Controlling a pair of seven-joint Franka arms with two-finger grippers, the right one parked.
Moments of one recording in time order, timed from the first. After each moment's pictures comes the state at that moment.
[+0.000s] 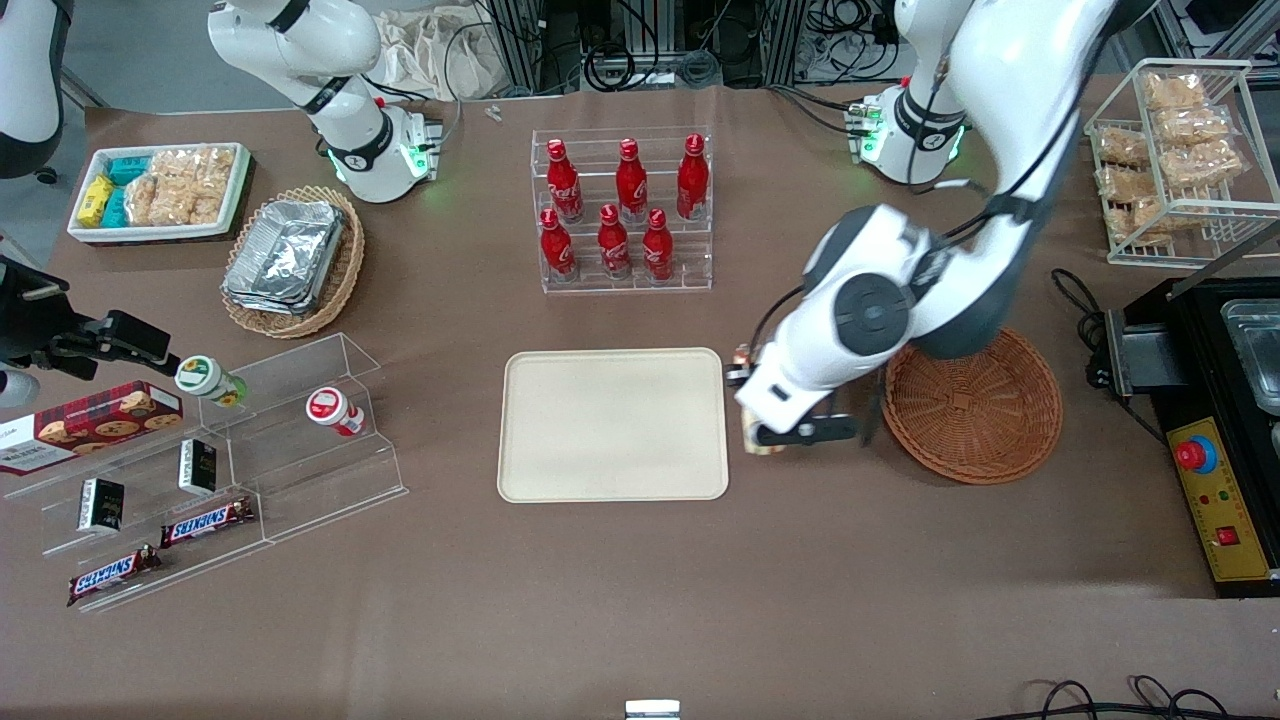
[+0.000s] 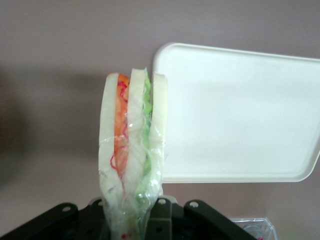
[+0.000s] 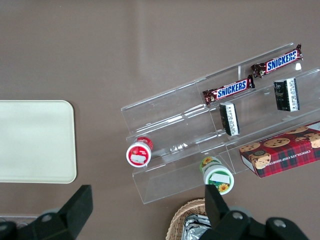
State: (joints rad) arm -0.21 0.55 -0.42 -1.54 -0.01 2.01 -0.66
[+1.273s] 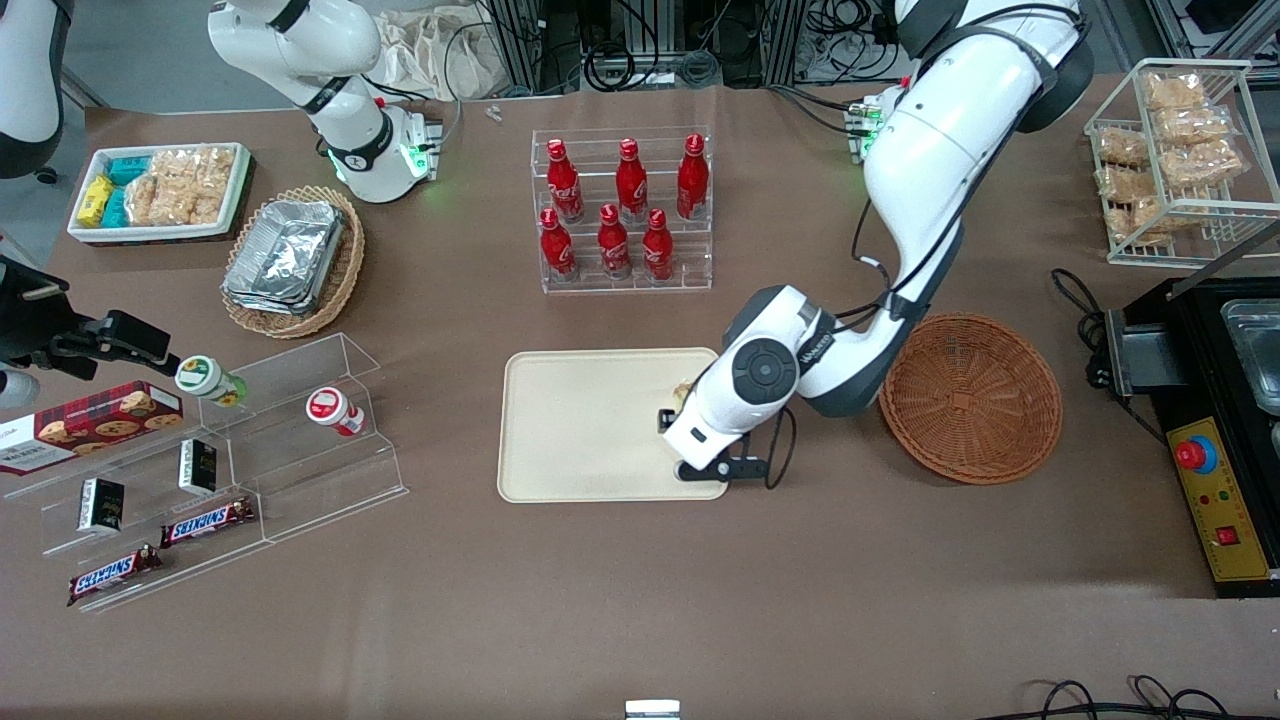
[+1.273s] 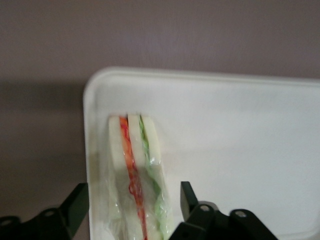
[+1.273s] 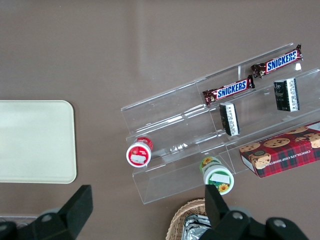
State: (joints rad) arm -0.30 0.77 -0.38 -1.40 0.10 2.21 -0.70
